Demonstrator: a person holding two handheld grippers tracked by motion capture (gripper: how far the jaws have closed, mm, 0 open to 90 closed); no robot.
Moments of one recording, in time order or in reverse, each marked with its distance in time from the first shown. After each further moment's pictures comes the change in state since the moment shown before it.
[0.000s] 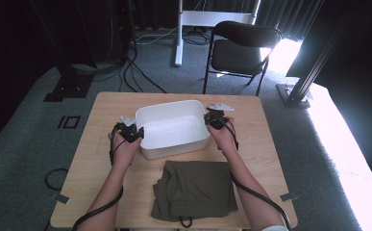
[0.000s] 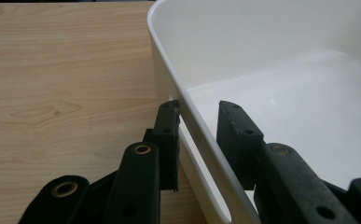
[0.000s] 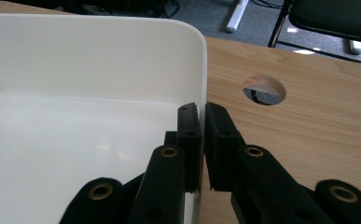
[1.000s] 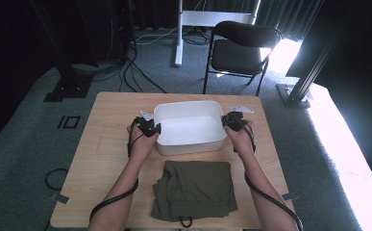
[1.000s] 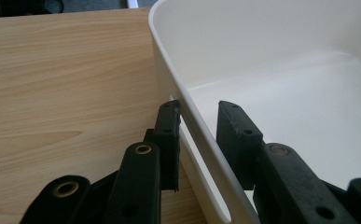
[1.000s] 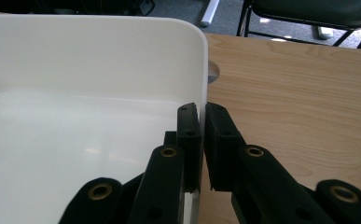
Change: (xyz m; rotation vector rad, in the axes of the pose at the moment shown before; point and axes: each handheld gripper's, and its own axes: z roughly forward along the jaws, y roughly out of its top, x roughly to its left) left arm -0.049 0.019 0.028 0.011 -0.074 0.059; right arm -0.054 -0.013 -0.025 0.005 -0.065 0.071
